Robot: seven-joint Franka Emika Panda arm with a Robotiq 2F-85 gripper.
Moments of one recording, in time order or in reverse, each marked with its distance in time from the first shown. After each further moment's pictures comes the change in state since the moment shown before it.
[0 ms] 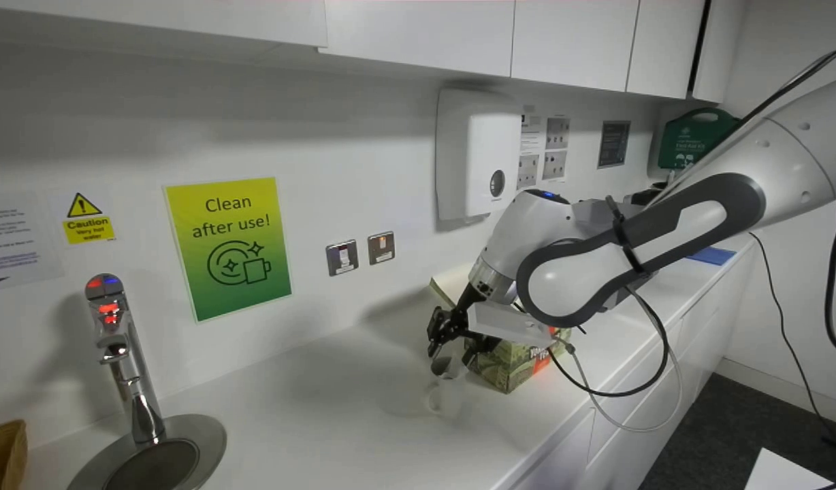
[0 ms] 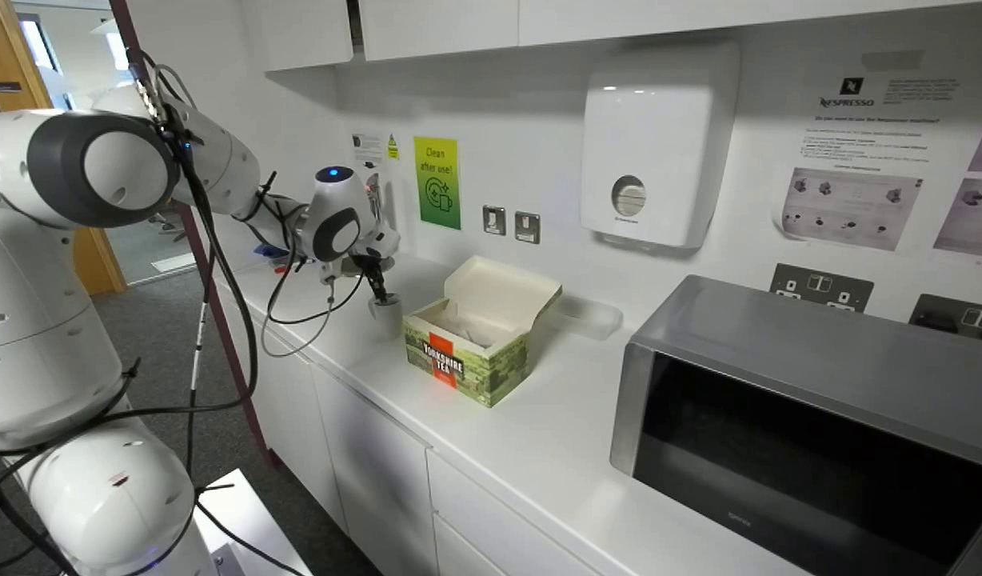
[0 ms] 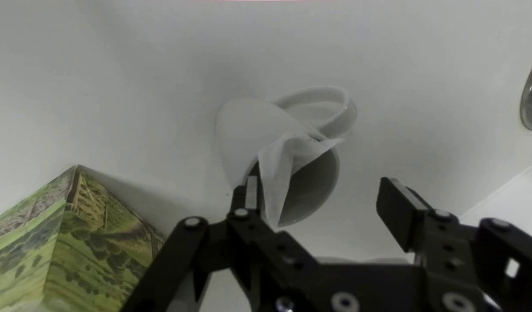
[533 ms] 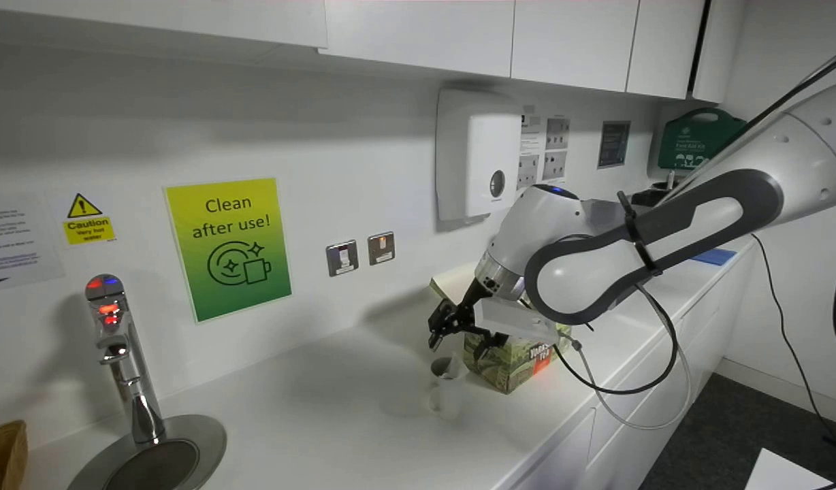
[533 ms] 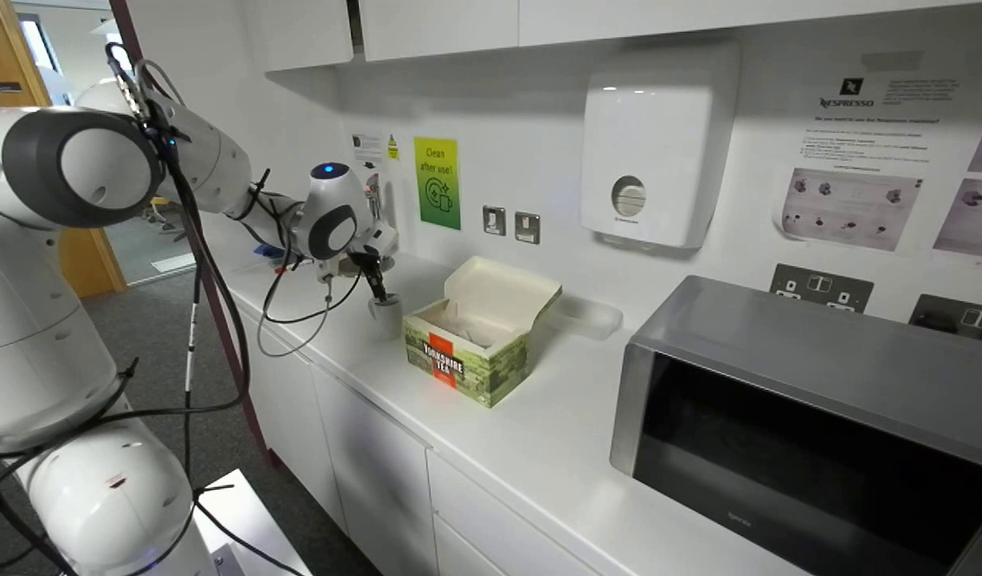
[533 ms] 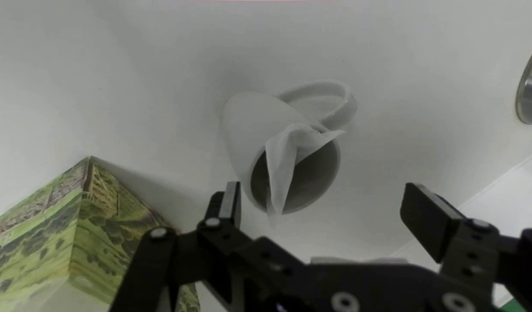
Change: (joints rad) arm -0.021 -0.041 0.015 -0.025 -0.001 -0.002 0.001
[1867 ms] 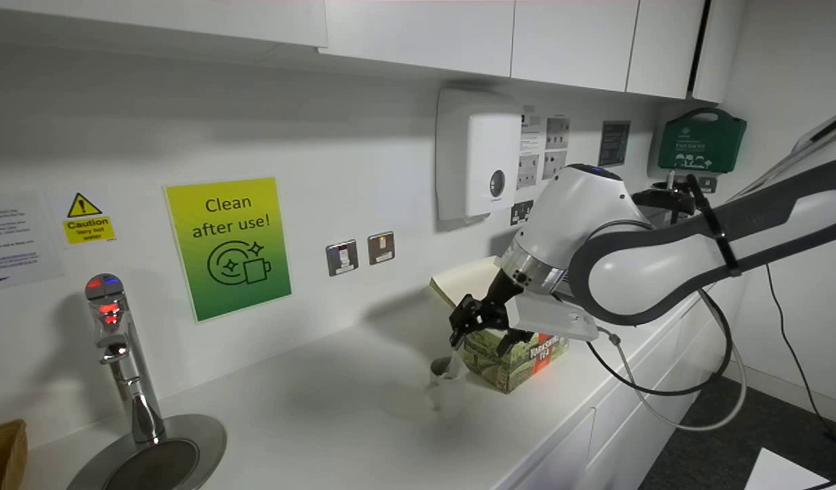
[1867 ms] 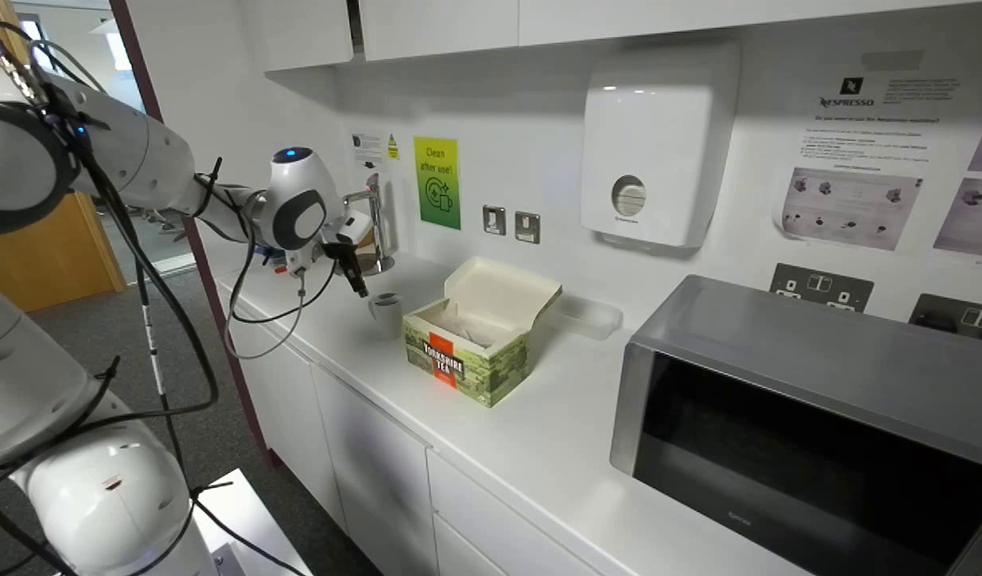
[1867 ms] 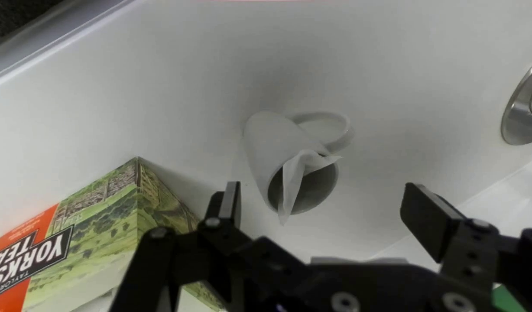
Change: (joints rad) arm -0.032 -0.199 0.069 -0.111 -0.007 -0.075 0.008
